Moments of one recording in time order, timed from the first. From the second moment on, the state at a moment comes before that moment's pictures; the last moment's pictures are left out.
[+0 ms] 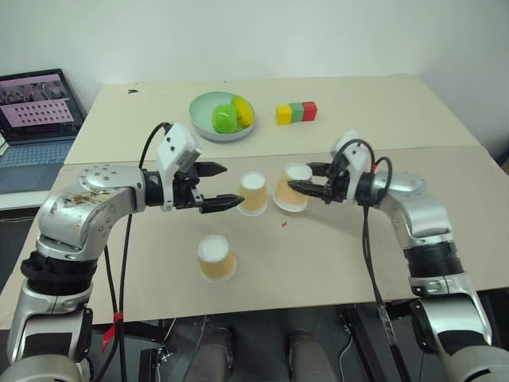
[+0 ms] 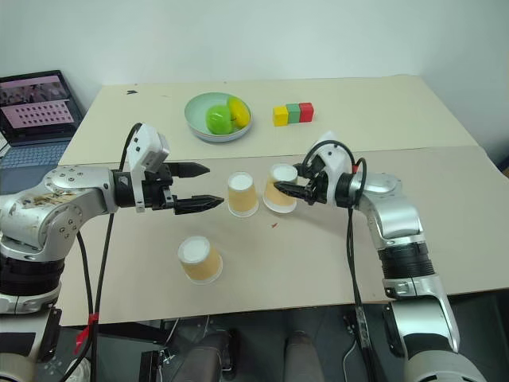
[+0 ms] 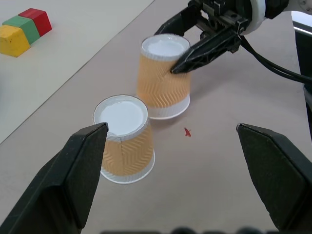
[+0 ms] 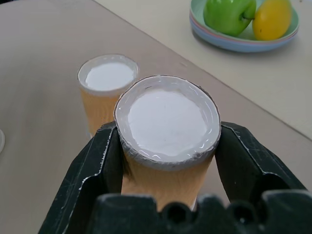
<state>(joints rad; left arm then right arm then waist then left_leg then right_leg) -0.66 0.75 -0.02 -0.27 -0.58 0.87 -0.90 -0.72 -0.52 0.07 0.16 0.26 0.50 0.92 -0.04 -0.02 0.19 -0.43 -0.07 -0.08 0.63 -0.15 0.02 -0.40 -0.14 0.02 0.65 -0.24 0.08</state>
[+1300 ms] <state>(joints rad) -0.67 0.76 -0.02 -0.28 -0.59 0.89 -0.89 -0.74 -0.63 -0.14 -0.05 0.47 0.65 0.93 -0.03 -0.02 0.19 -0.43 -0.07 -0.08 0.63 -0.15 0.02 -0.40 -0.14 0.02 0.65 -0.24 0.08</state>
